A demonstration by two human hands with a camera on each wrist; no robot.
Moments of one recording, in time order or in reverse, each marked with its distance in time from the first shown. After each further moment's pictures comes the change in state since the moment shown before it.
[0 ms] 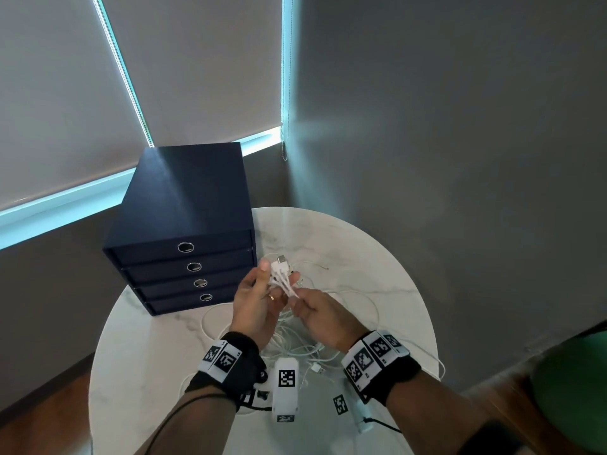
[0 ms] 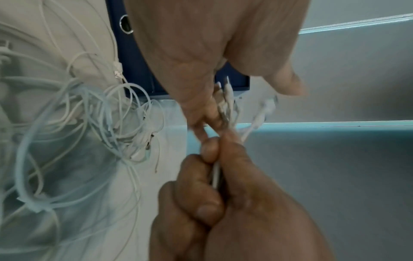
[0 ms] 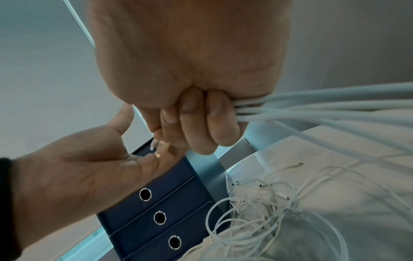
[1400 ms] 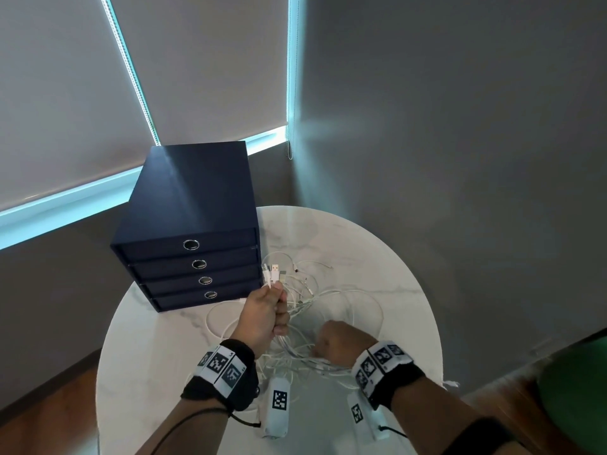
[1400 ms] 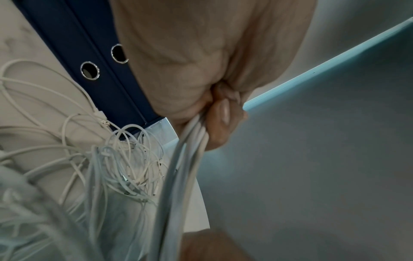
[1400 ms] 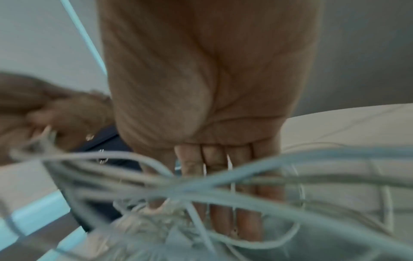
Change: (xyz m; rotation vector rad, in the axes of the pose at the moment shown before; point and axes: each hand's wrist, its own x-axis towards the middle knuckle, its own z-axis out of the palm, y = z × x) left_hand -0.019 0.003 -0.001 0.344 -0.002 -0.197; right_hand -0.005 0.067 0.018 -0.327 -0.338 0.221
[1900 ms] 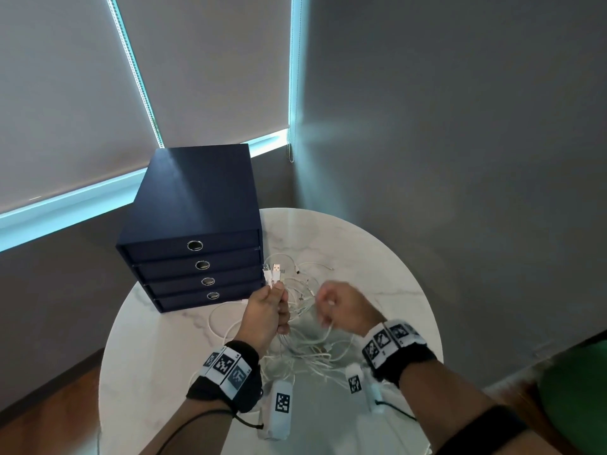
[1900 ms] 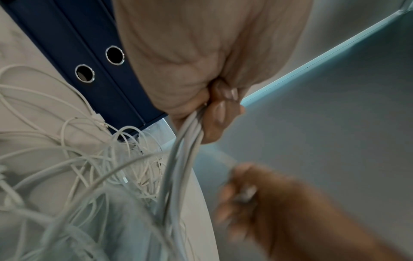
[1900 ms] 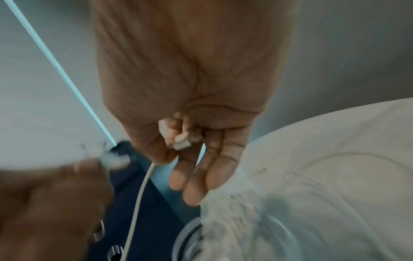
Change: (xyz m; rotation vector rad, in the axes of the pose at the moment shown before) left_hand 0.002 -0.004 -0.002 0.058 0.051 0.076; right_hand -0.010 -0.022 -0.052 0.465 0.294 -0.130
